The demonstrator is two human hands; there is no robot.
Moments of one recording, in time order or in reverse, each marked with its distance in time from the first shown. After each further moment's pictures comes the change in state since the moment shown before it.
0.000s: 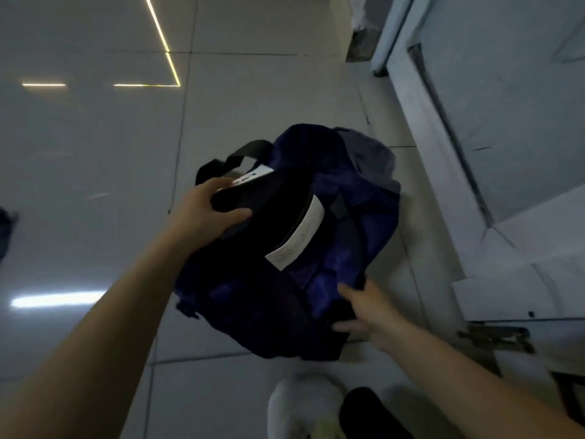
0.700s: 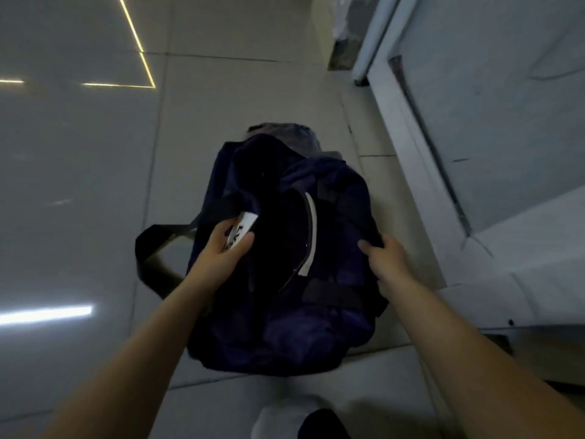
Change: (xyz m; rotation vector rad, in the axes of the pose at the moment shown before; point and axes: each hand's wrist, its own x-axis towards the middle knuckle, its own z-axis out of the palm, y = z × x) left_hand -0.007 -0.033 0.071 -0.560 -0.190 -0.238; right_hand 0.073 -0.051 -0.043 -0.131 0.306 -0.314
